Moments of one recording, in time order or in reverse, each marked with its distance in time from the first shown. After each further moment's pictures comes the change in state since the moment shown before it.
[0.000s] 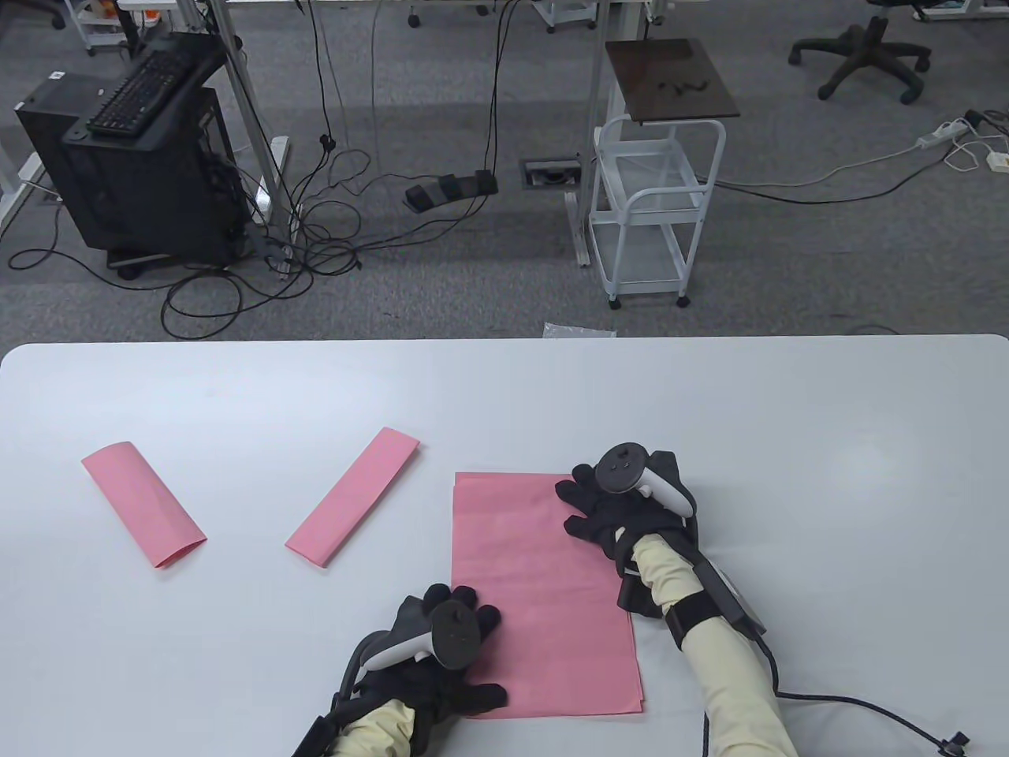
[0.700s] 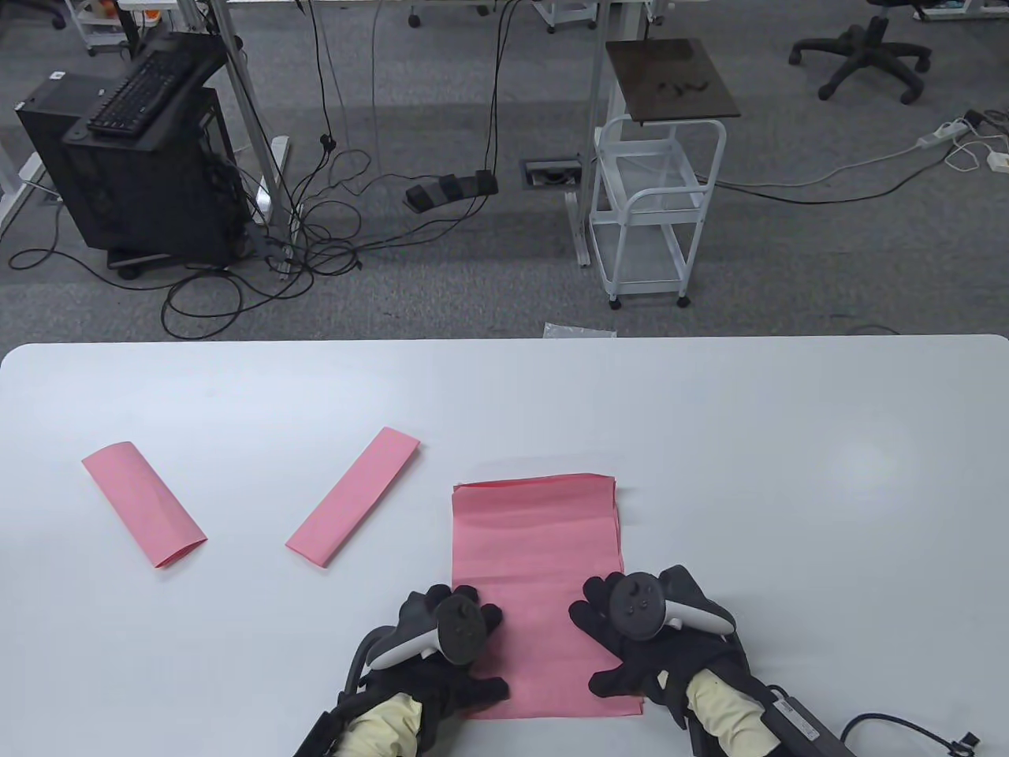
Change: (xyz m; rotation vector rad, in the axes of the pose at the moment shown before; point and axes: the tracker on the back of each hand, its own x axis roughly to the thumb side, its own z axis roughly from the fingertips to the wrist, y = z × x) left_hand 0.021 0.014 0.006 0.074 0.029 -0.010; right_hand -0.022 0.086 0.109 0.247 -0.157 0.275
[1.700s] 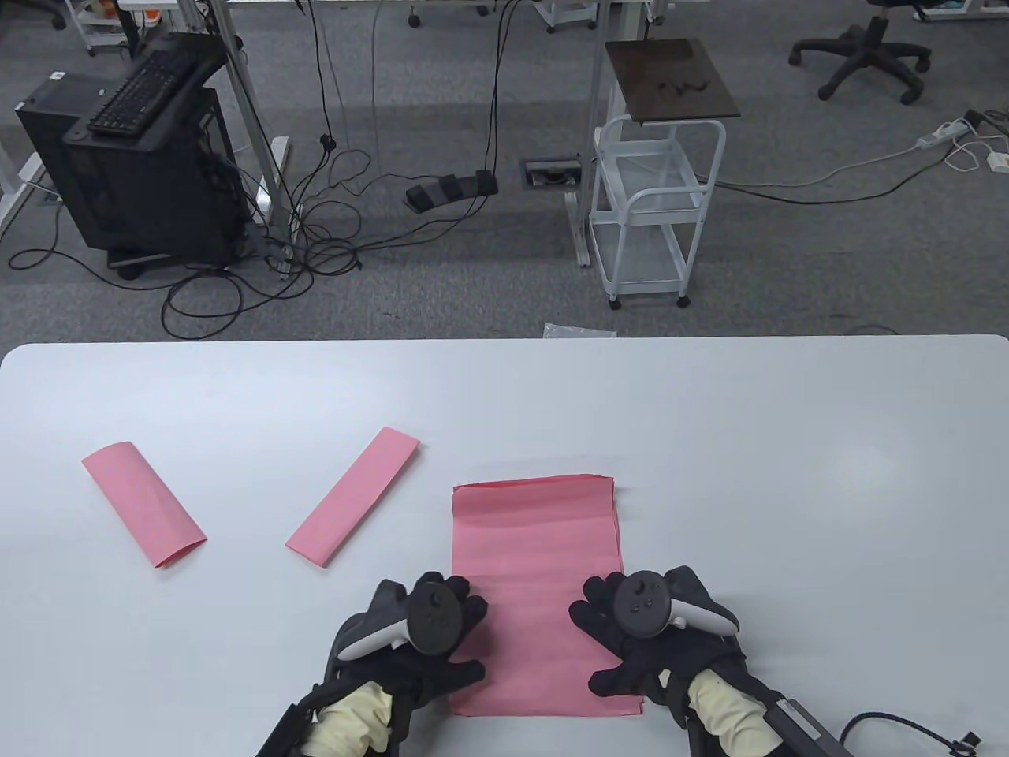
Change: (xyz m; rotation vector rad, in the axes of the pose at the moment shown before) left_hand -0.003 0.016 0.008 -0.007 -0.136 -0.093; right_hand -0.003 0.002 0.000 0.003 -0.015 -0.045
